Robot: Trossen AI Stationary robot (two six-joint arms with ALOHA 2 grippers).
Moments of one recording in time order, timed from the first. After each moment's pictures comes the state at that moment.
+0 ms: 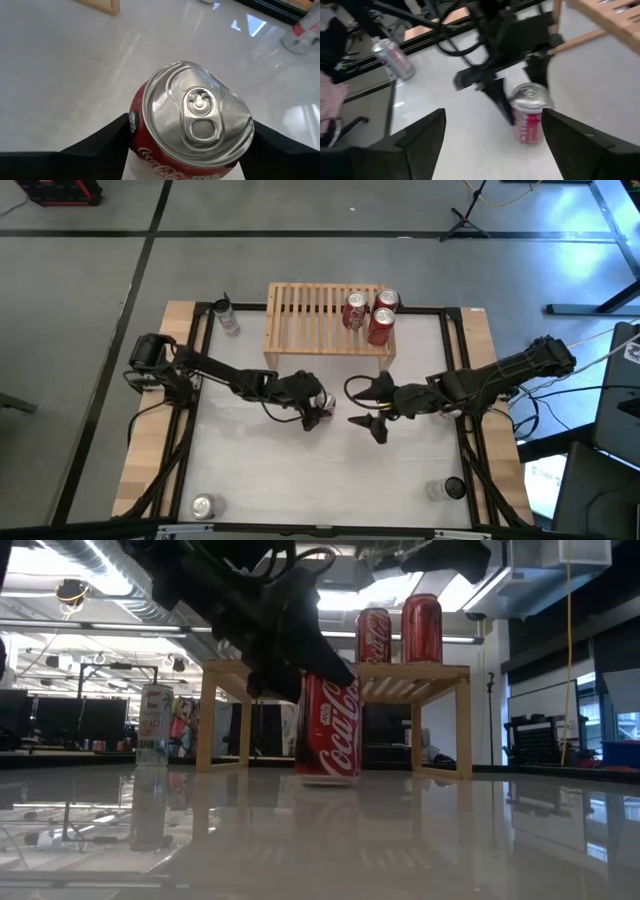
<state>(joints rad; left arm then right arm) -0.09 1.68 0.90 0.15 -0.15 -0.46 0.34 1.28 1.04 -0.31 0.29 0.55</state>
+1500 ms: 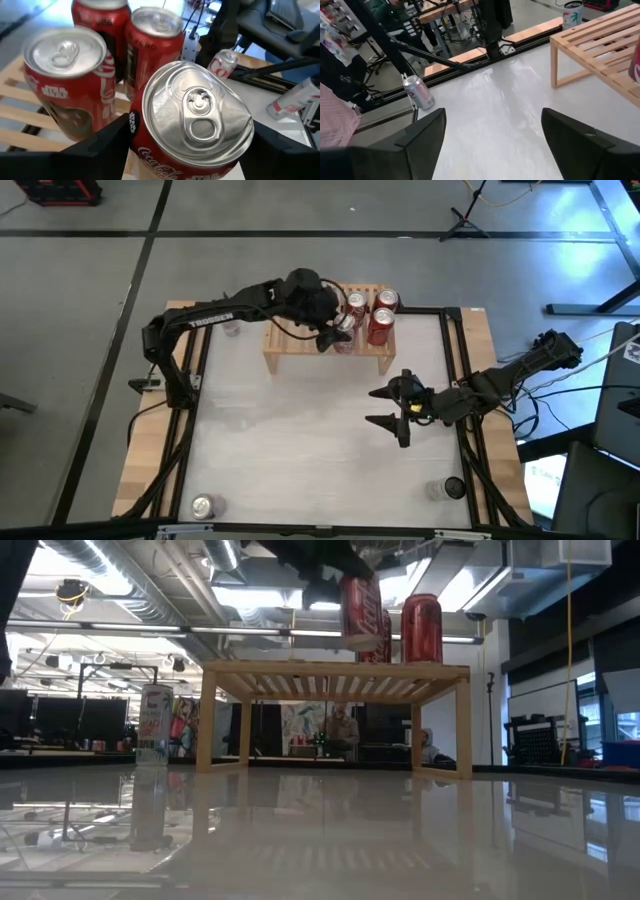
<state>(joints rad) 0.35 1.74 1.70 -0.52 0.24 -0.11 0.50 1.13 1.04 -0.30 0.51 0.56</state>
